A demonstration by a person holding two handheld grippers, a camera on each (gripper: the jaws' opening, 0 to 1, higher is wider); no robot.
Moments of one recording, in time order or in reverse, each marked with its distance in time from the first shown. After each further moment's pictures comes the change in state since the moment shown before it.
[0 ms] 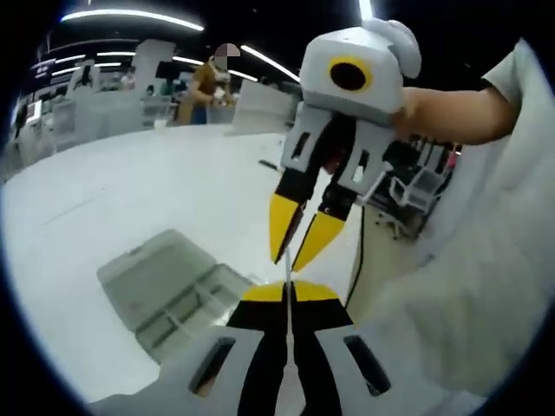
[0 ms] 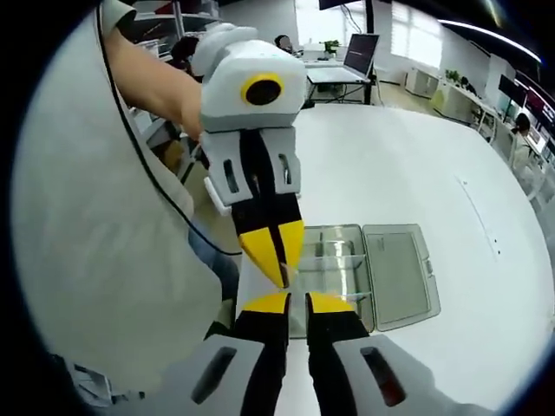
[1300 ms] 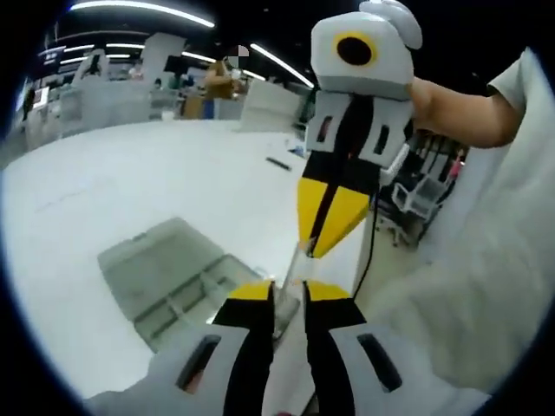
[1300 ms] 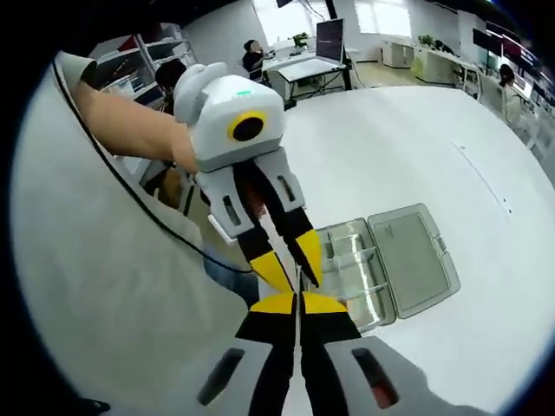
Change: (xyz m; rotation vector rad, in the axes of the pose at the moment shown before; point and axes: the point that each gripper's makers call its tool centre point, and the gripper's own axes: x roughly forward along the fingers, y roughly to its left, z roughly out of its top) left arm 0.000 0.013 -0.009 -0.061 -0.005 0.013; right arm -0.003 0.004 0.013 0.222 0.013 0.049
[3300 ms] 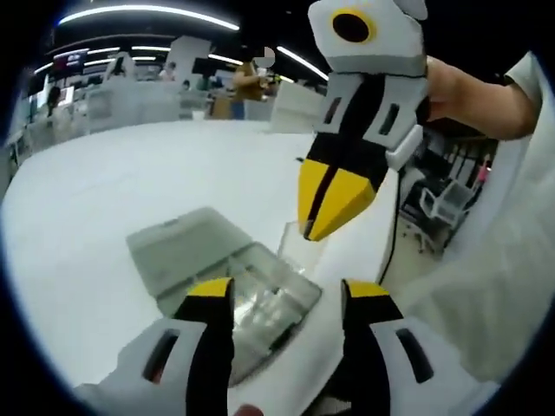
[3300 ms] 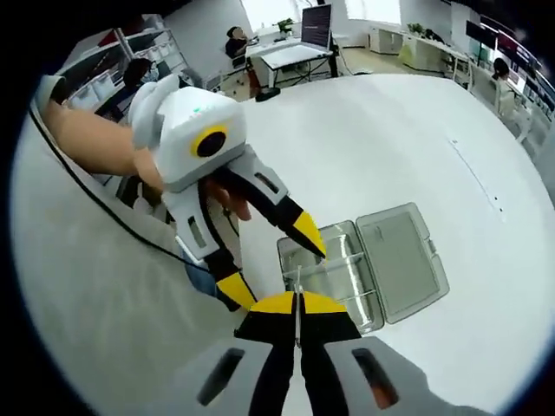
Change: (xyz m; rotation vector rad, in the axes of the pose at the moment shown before) left arm -0.016 0.019 -0.014 -0.039 -0.016 0.165; right arm 0.013 -0.017 0.014 -0.001 0.101 -0.087
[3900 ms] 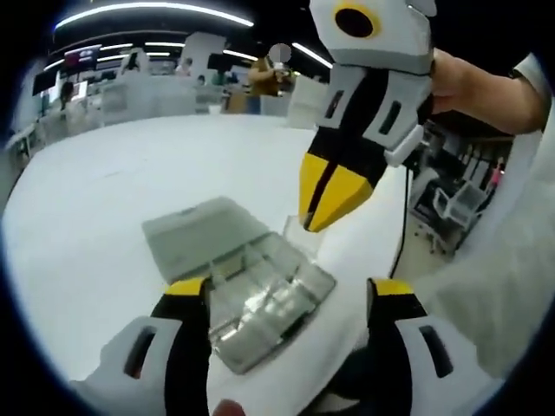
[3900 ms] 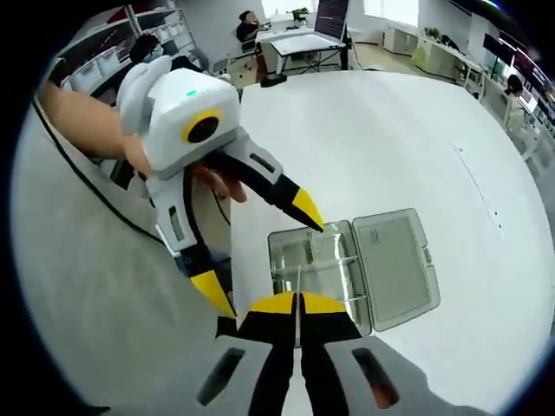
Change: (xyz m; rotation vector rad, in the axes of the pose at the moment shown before) left arm -0.006 0.013 -0.010 -0.025 0.030 0.080; right arm 0.011 -0.006 0.001 -0.075 0.053 -0.016
